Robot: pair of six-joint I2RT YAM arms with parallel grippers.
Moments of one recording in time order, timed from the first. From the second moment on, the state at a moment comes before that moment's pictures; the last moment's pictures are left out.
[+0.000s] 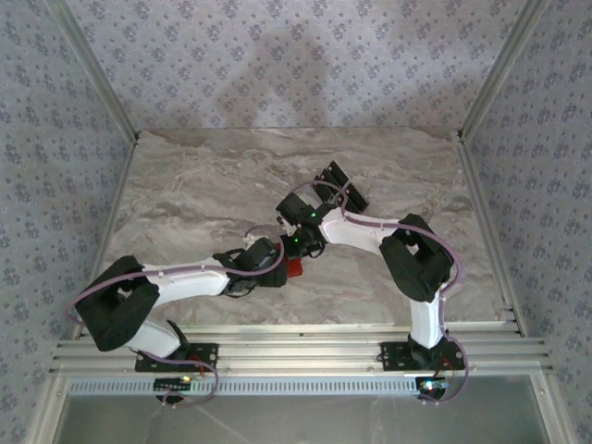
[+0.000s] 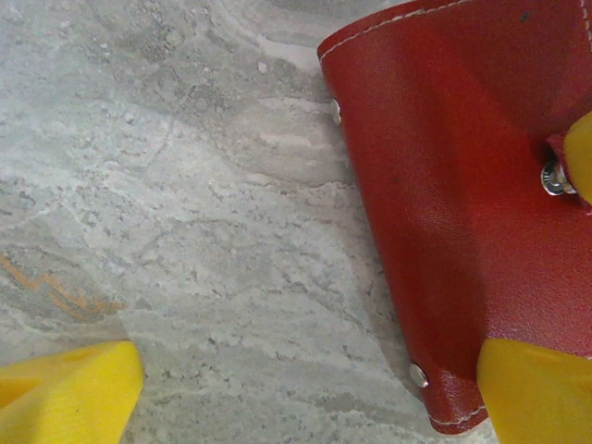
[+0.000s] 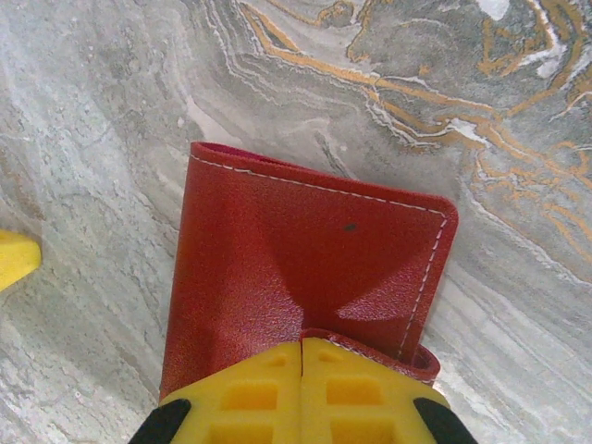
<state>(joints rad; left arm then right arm) -0.89 1.46 0.63 -0.26 -0.23 -0.75 0.82 1.92 1.31 -0.59 -0.16 0.41</state>
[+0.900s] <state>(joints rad) -0.89 1.46 0.63 -0.26 -0.23 -0.75 0.82 1.90 1.23 -0.47 -0.18 0.42</state>
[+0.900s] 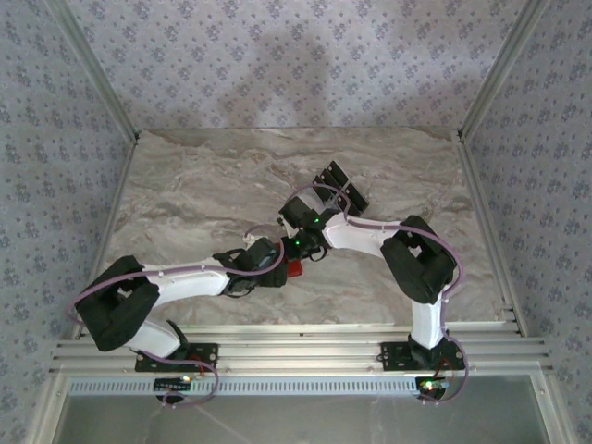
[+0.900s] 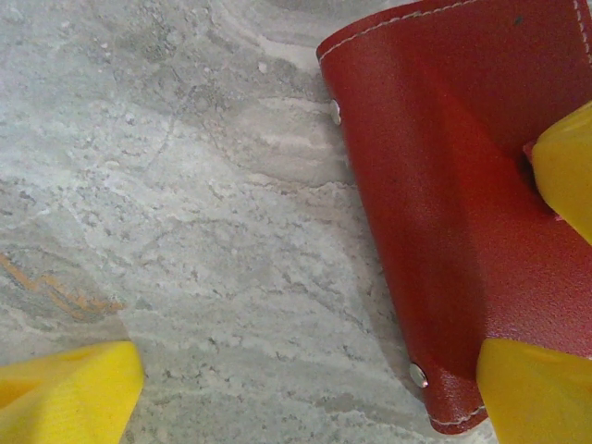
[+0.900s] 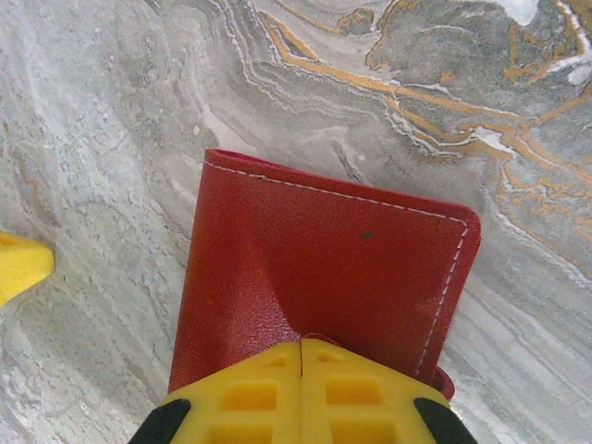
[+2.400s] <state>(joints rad) -0.09 0.99 0.36 0.15 -0.46 -0.14 0.19 1.16 0.80 -0.28 0.21 0.28</state>
